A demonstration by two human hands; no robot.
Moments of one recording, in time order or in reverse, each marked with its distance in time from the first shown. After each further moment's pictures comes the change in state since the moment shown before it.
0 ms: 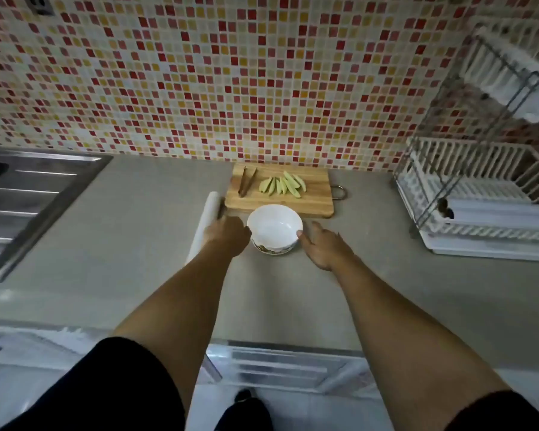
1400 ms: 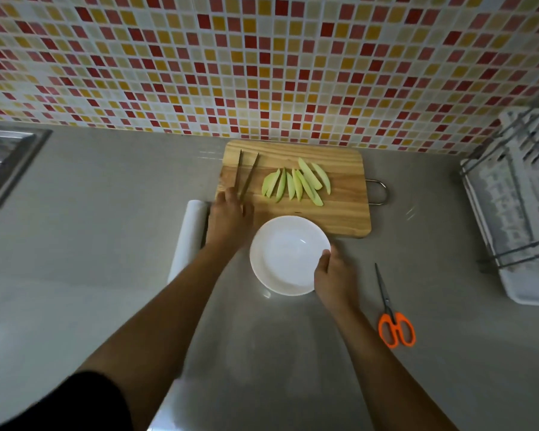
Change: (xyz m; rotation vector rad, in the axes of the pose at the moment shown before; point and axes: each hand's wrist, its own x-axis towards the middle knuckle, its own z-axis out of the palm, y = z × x) left_hand 0.182 0.010 0.048 -0.392 0.156 -0.056; right_hand 0.139 0.020 0.074 0.340 0.249 0.294
